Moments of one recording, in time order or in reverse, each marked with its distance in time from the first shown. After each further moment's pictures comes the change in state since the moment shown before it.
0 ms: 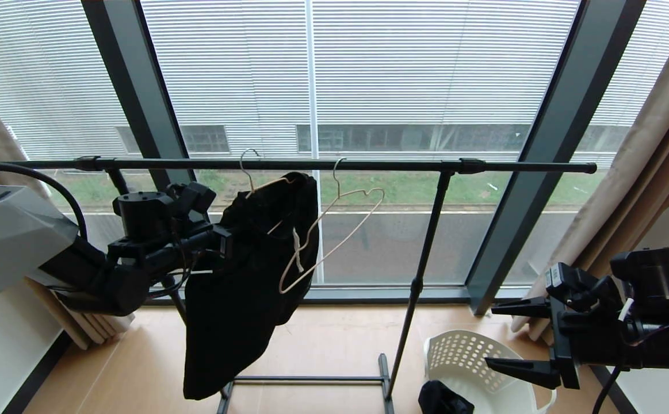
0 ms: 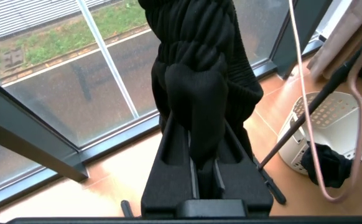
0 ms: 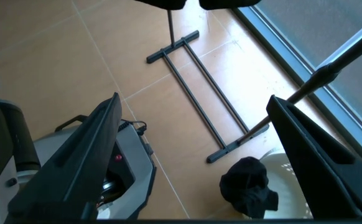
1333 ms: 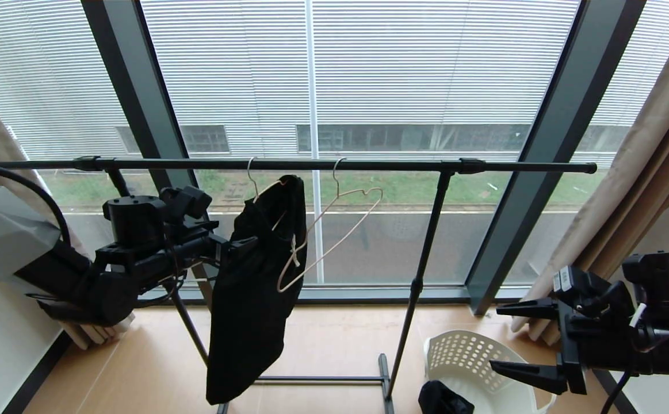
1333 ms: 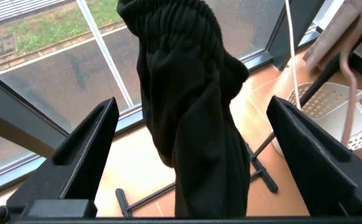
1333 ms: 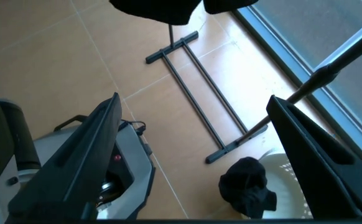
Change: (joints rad) left arm -0.005 -0.078 0.100 0.010 -0.010 -0.002; right arm 0.000 -0.061 0.043 -0.024 -0.019 -0.001
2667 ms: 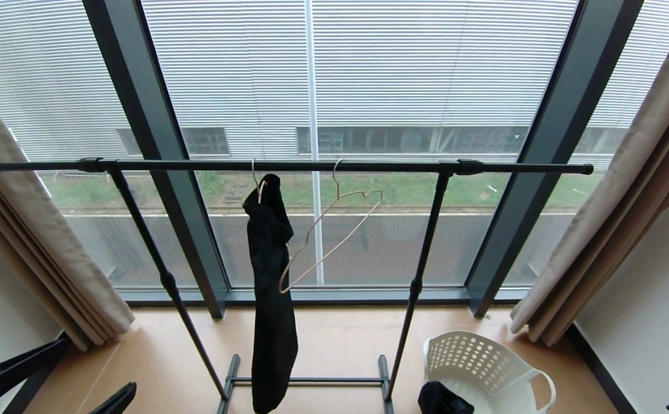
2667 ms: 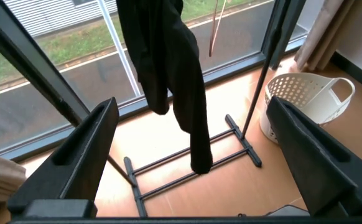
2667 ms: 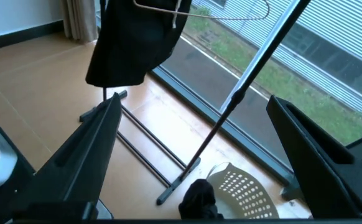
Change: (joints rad) left arm 0.001 -1.266 0.858 0.332 0.088 -0.010; right arm -0.124 -1.278 0.385 0.287 -0.083 0.270
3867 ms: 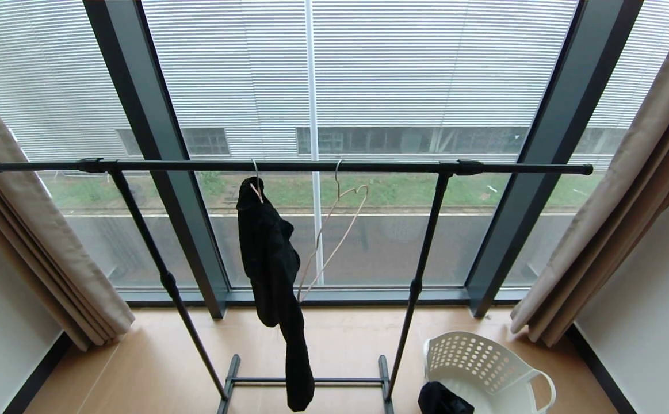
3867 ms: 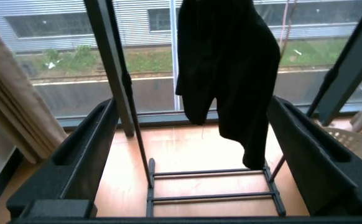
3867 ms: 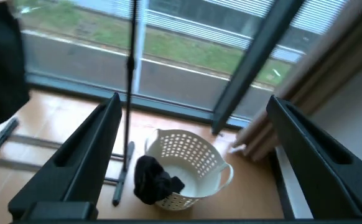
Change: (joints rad) left arm 0.101 -0.805 -0.003 0.624 0.227 -0.144; right arm 0.047 -0.278 0.045 0.118 -0.693 0.259
